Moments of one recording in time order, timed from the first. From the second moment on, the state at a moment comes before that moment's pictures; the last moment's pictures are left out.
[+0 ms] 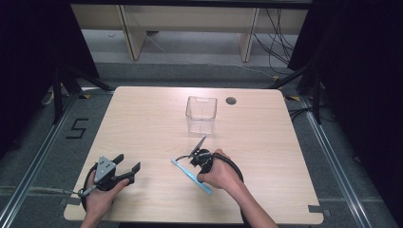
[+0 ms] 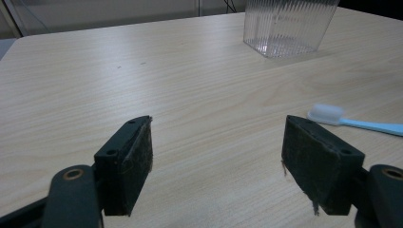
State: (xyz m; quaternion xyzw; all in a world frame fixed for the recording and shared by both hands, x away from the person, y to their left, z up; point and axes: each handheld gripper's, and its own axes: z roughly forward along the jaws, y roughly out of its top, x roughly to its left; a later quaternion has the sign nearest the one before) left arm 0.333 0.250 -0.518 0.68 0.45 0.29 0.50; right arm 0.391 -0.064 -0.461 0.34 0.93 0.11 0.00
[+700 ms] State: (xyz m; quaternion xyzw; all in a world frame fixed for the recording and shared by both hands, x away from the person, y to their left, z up) left arm 0.331 0.251 -0.518 0.68 0.45 0.30 0.49; right arm 0.407 -0.034 -0.476 0.37 0.93 0.04 -0.03
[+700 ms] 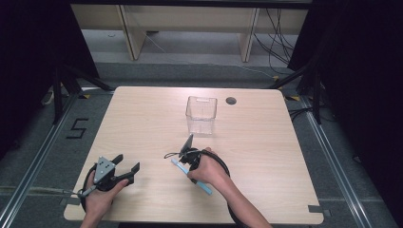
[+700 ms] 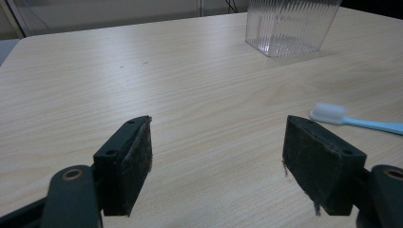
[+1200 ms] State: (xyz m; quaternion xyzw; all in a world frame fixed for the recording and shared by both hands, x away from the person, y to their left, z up) left arm 0.332 0.251 -0.519 0.68 0.45 0.30 0.49; right arm 0.402 -0.022 -0.475 0.38 0.92 0.02 -0.02
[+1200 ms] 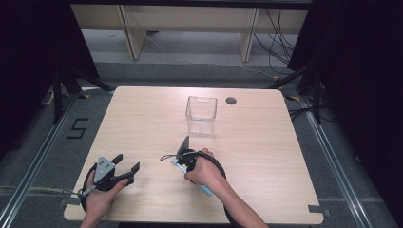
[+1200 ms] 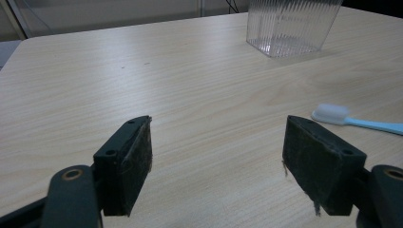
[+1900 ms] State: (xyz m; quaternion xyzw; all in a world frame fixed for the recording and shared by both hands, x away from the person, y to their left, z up) left arm 0.329 0.240 -0.512 0.68 0.45 0.26 0.52; right arm 0.387 -0.066 -0.458 0.37 0.91 0.19 0.04
